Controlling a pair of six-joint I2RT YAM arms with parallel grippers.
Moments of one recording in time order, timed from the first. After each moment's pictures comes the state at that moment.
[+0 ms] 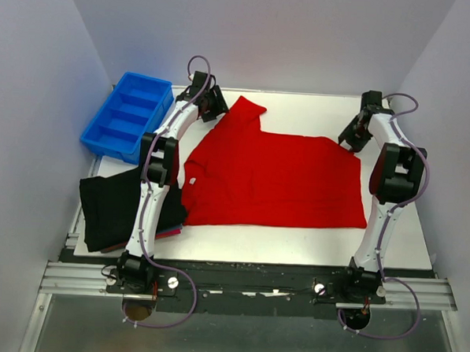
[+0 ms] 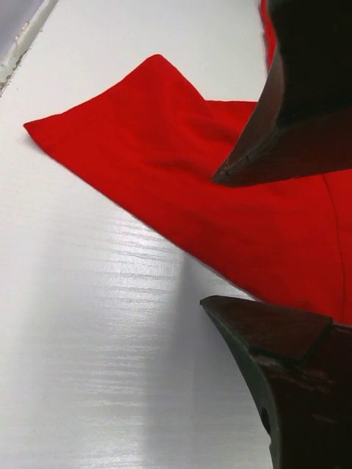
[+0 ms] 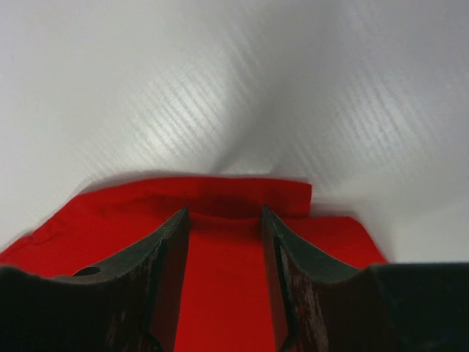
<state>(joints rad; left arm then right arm) -0.22 2.62 2.39 -0.51 0.15 -0.66 -0.13 2.25 1.85 -0.73 0.06 0.53</state>
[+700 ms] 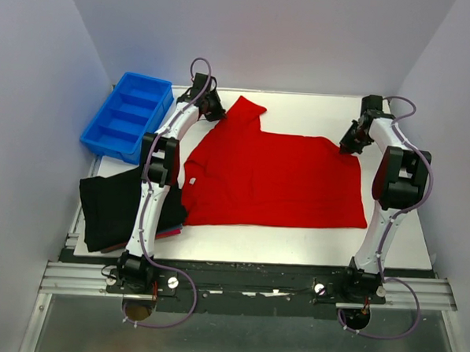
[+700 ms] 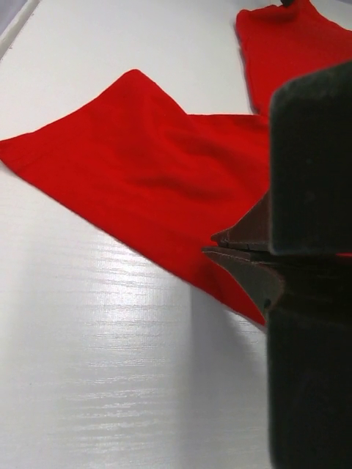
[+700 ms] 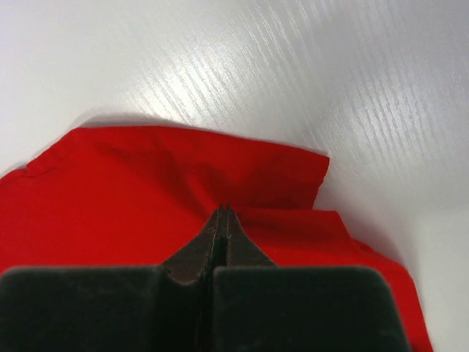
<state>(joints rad) -0.22 2.64 2.38 -0.49 0.25 -0.68 -0.11 2.14 1.70 -0.70 -0.05 0.47</state>
